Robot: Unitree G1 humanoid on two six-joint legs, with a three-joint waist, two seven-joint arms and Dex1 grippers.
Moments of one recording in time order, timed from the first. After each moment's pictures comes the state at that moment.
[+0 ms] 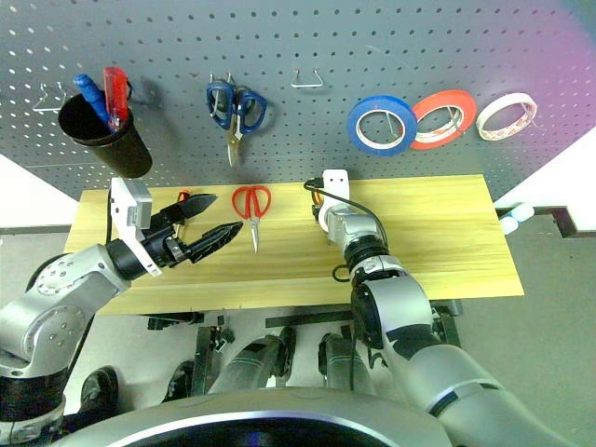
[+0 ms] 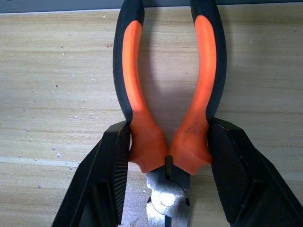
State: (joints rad) left arm -0.13 0.58 0.18 -0.52 -0.78 0.63 -0.61; right arm -1.04 -0.02 -0.14 1.13 0.12 0.44 -0.04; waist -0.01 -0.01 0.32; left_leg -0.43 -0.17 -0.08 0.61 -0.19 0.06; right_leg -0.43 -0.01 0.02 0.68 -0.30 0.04
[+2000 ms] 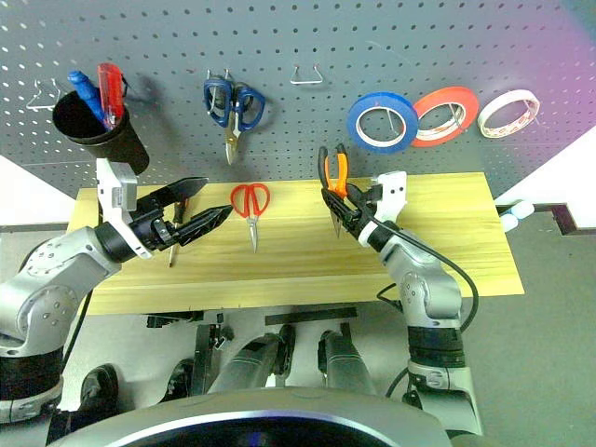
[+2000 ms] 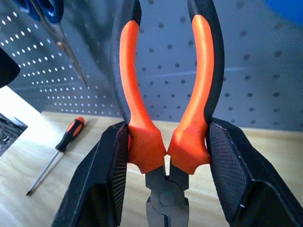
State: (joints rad) left arm -0.22 0.61 0.22 -0.43 -0.79 0.63 -0.68; right arm -0.36 -0.19 -0.14 -0.08 0.44 0.48 0.50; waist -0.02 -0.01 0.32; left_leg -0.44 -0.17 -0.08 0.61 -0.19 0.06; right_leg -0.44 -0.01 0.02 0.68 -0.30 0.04
